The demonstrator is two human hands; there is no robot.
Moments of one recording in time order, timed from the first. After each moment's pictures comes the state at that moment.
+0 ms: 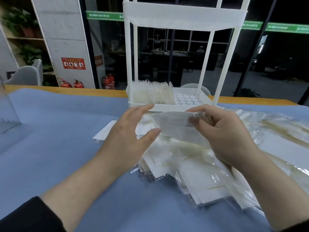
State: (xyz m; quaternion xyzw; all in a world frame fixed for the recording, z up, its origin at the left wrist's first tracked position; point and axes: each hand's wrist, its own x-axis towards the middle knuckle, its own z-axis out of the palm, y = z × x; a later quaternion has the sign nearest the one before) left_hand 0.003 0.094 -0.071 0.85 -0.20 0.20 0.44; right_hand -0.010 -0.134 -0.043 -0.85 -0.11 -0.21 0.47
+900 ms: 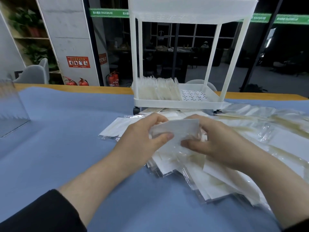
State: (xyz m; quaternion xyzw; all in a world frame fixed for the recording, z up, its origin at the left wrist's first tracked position) left_hand 0.004 0.088 -0.076 0.84 -0.21 0.10 0.49; right_hand -0.004 -0.133 -0.060 -0.93 -0.18 -0.08 0.32
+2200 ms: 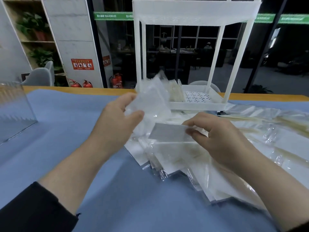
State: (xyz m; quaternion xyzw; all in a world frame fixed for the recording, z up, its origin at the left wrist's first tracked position) left_hand 0.015 0.127 -0.047 0.80 -0.14 0.18 0.55; right_hand -0.006 -0.118 -0.060 -0.91 -0.20 -0.20 0.31
